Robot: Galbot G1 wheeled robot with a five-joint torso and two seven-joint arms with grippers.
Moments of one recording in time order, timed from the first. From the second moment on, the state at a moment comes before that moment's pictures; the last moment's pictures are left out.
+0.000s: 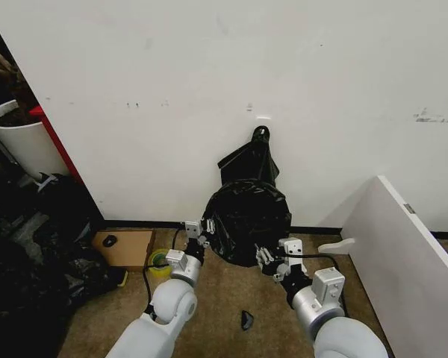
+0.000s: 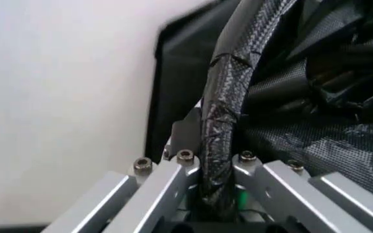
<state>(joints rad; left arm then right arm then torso) 1.16 -1.32 -0.06 -1.75 -0.41 -0.13 -0.15 -1.40 1.06 0.05 2.38 0.59 -0.48 0.55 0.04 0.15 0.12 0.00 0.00</state>
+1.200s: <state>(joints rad) 1.19 -1.30 0.06 -1.78 -0.45 -0.08 -0.11 -1.26 1.15 0.02 2.11 0.53 -0.58 0.71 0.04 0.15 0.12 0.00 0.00</state>
